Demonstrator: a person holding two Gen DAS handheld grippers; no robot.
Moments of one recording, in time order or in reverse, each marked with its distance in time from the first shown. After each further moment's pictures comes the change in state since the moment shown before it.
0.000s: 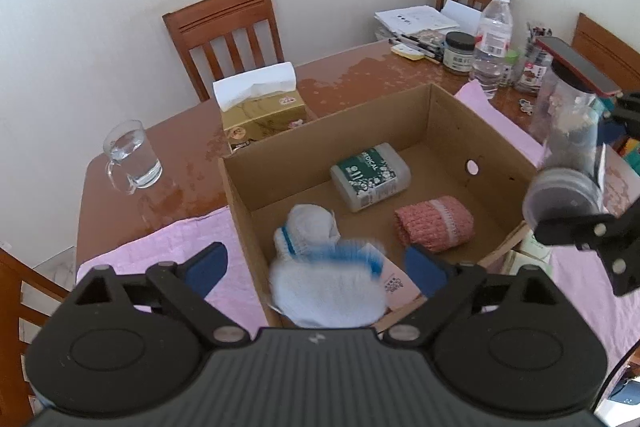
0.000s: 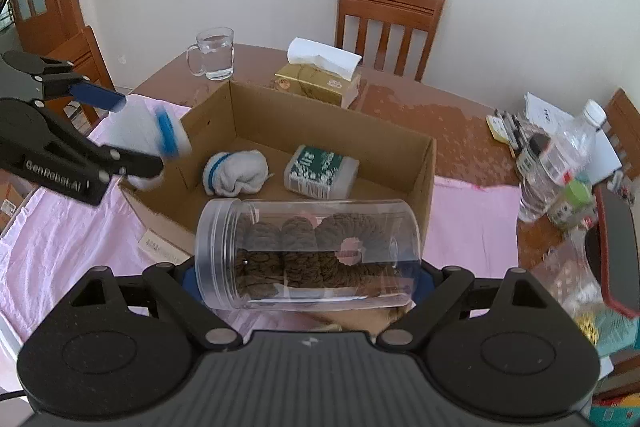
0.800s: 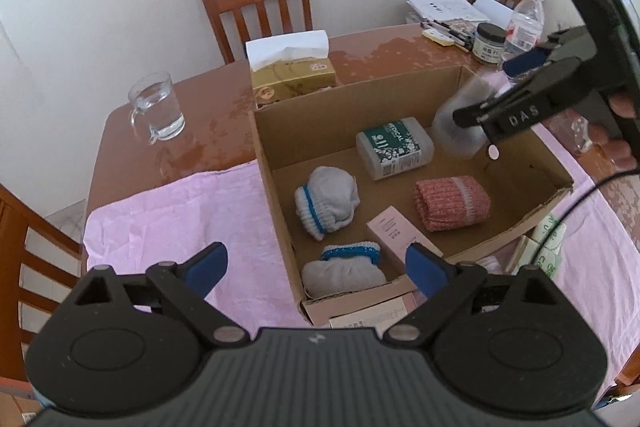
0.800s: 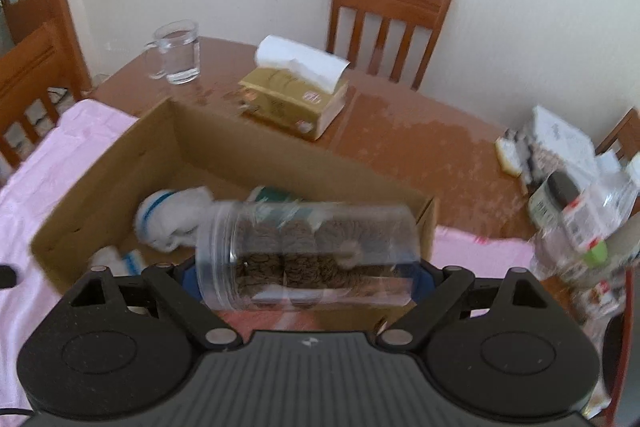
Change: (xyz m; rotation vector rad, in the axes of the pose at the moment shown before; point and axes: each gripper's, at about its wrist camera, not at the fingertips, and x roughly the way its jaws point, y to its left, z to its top) left arm -0.006 0.016 -0.023 -0.111 0.072 0.035; right arm 0.096 -0.035 0.064 -0.045 0.028 -0.050
